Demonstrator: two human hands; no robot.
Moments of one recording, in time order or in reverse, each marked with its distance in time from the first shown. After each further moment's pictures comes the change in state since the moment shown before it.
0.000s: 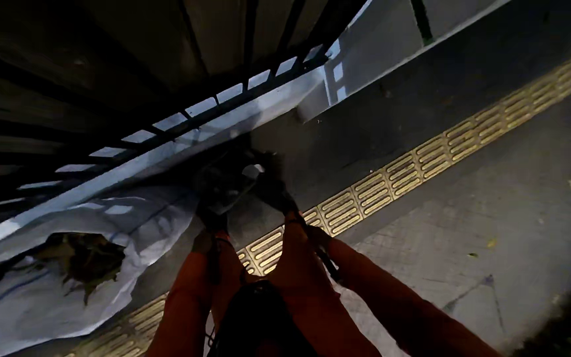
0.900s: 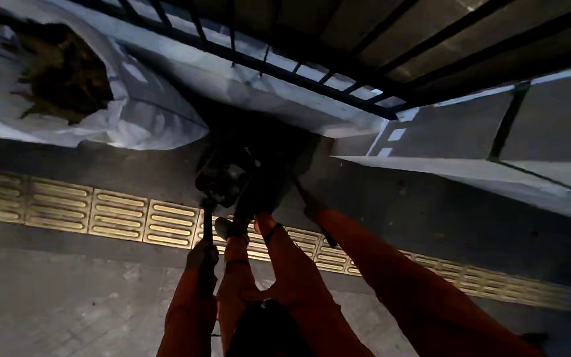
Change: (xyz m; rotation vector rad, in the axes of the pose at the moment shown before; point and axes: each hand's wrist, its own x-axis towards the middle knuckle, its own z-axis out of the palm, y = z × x) left_hand -0.066 0.022 0.285 -2.155 0.135 -0.364; right_hand 0.059 -0.052 -0.118 -0.992 0.043 -0.158
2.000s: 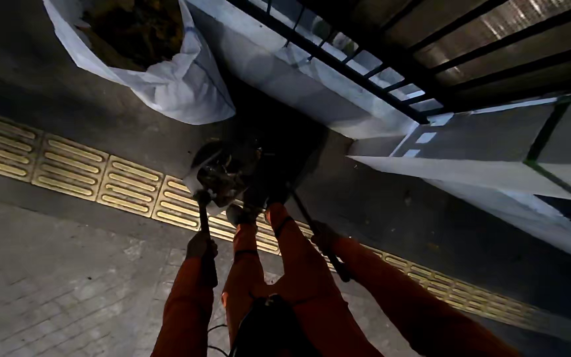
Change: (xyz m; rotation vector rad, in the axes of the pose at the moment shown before) left_hand 0.021 0.010 -0.124 0.194 0.099 0.007; right_hand -0.070 -0.044 0.126 0.194 -0.172 0.108
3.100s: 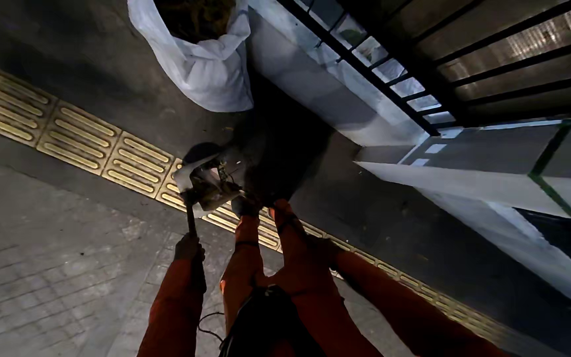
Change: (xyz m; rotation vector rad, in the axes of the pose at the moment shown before) left_hand 0.002 -0.043 -0.104 0.197 0.060 0.009; right_hand -0.040 -0.018 0.078 -0.367 -0.083 -0.117
